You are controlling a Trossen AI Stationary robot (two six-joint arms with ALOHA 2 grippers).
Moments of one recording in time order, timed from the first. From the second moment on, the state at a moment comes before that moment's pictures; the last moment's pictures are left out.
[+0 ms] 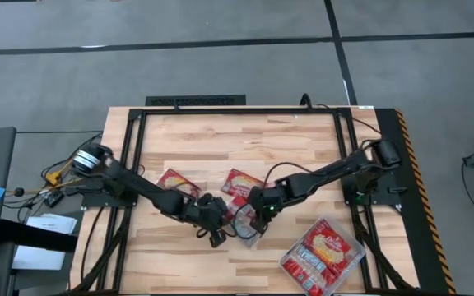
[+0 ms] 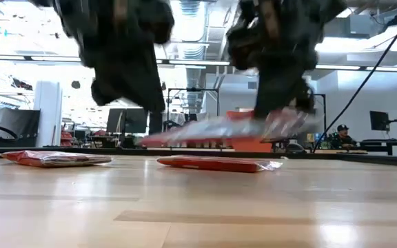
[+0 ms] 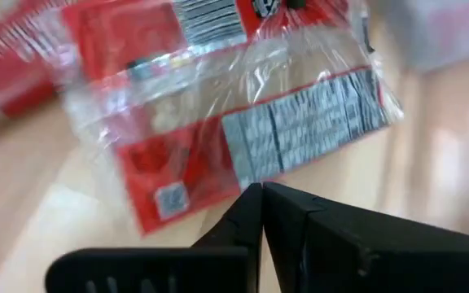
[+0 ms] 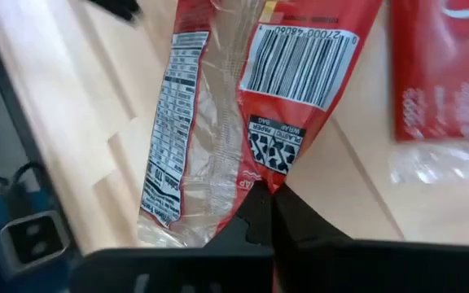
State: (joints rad) left arm -0.39 1.68 0.96 -0.07 -0.26 -0.76; right arm 0.23 1.74 1.12 -0.38 -0.14 0.87
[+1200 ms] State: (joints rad) left arm -0.35 1.24 0.96 -0.41 -0.54 -0.71; right arm 1.19 1.54 1.12 -0.80 0.24 1.99
